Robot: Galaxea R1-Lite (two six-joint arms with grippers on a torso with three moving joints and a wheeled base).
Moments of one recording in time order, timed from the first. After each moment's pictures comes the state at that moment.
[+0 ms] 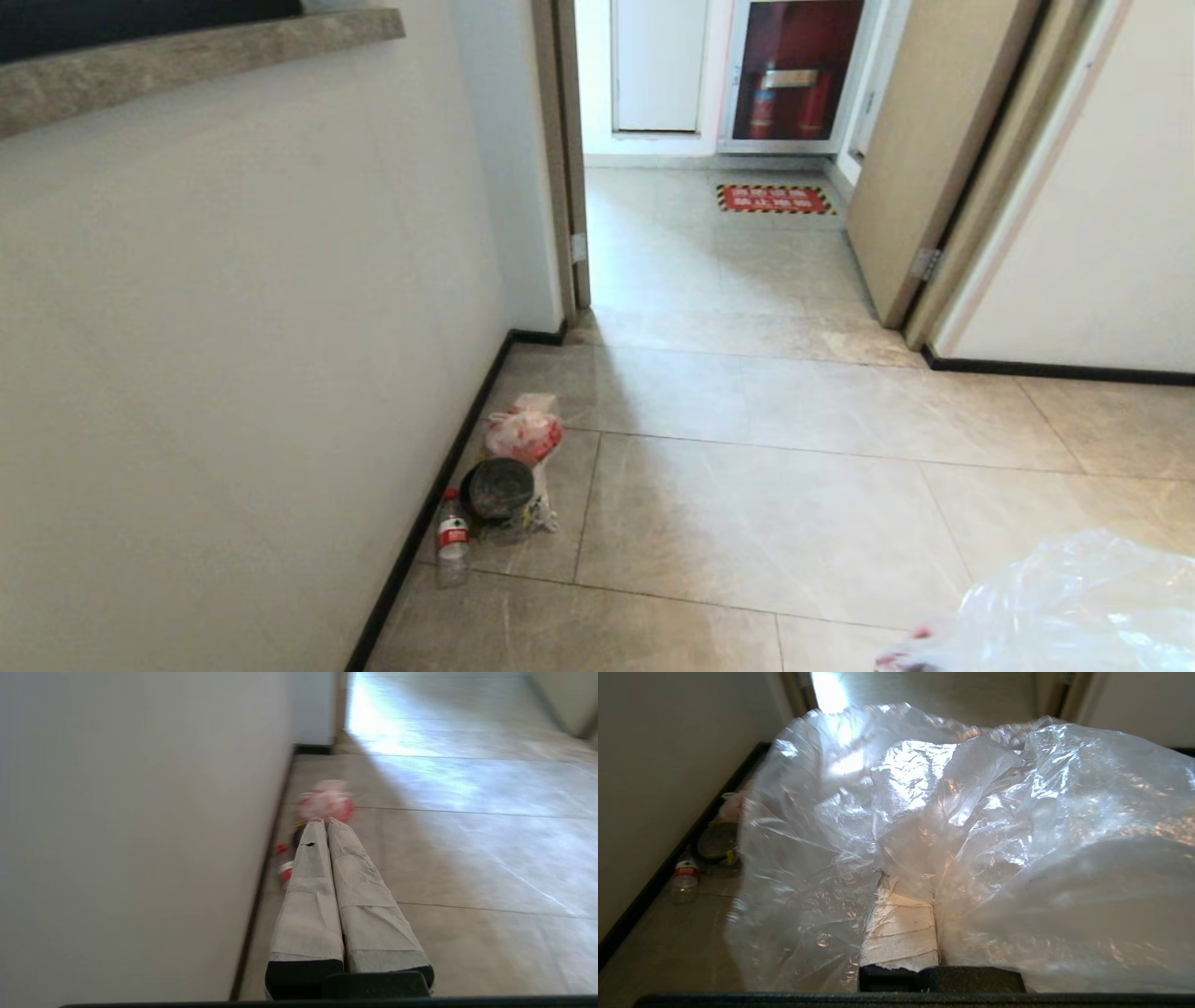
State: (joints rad) left arm 0.00 0.00 0.00 0.00 0.00 0.00; right arm -0.01 0.00 0.00 -0.01 -0.01 0.03
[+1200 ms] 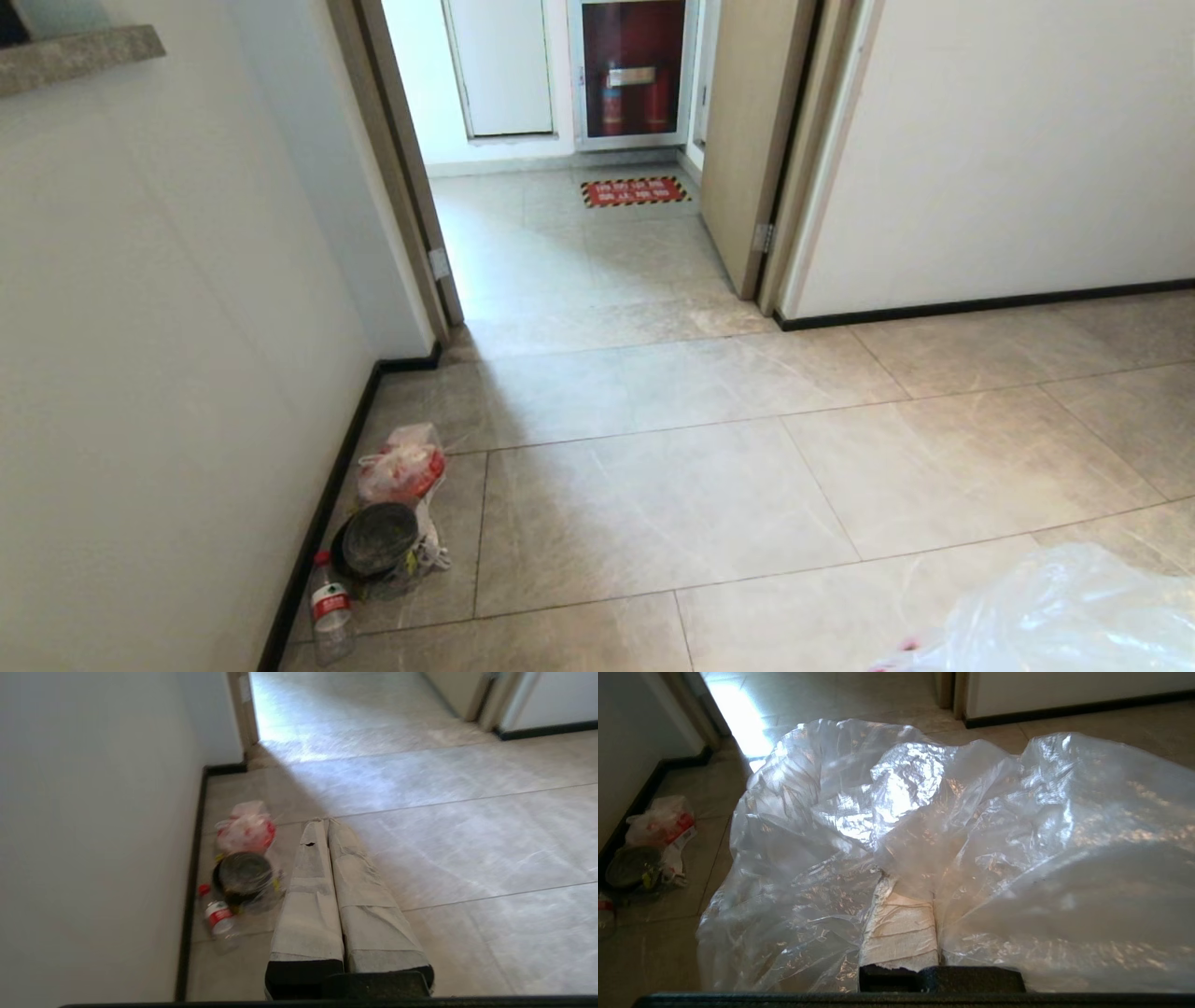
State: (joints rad) left arm 0.00 0.00 0.00 0.00 0.00 0.01; right arm -0.01 0.00 0.00 -0.01 -0.01 0.03
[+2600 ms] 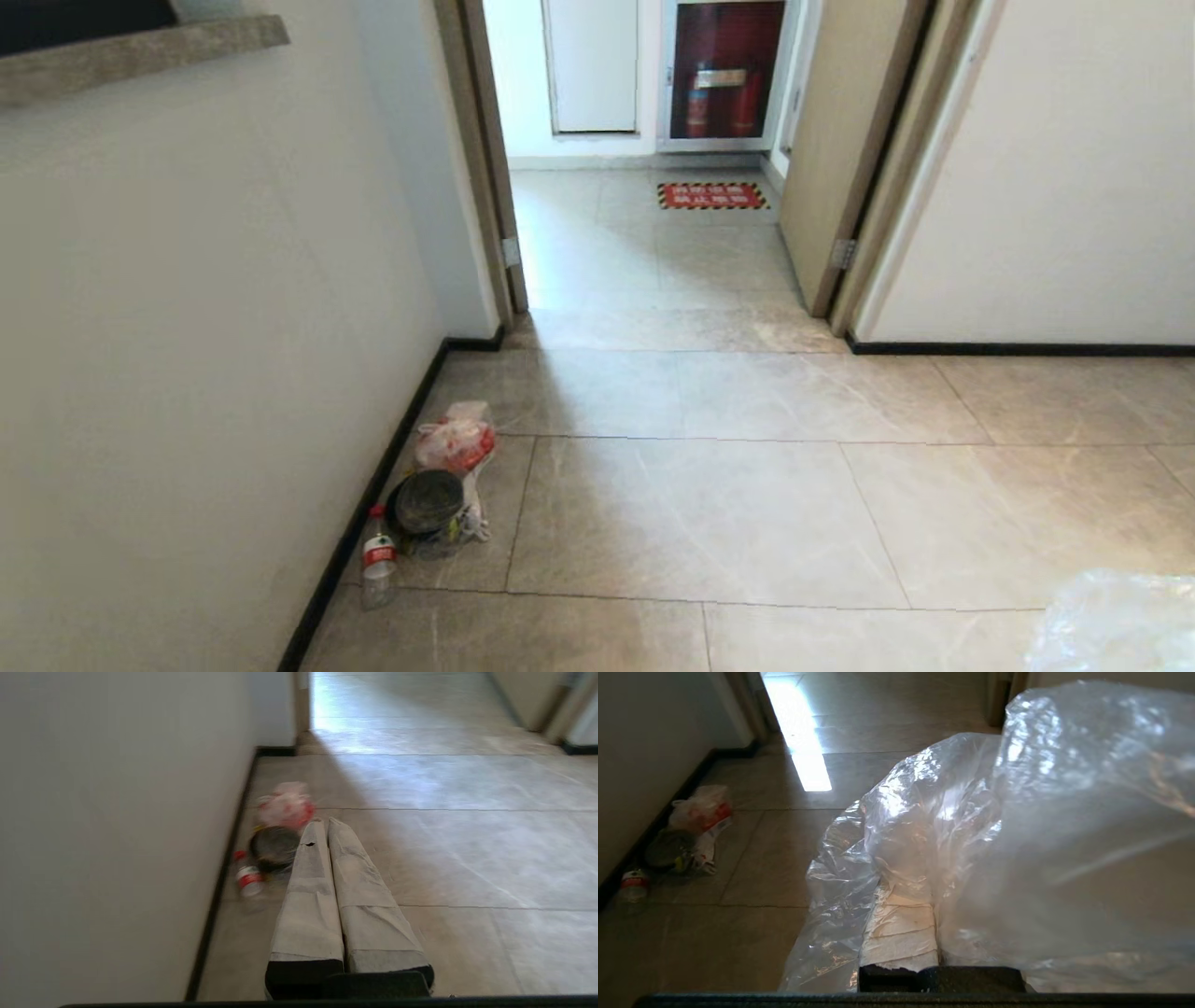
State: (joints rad) left arm 0.00 0.00 0.00 0.01 0.00 0.00; right arm -0.01 0.00 0.00 -0.01 -0.01 0.03
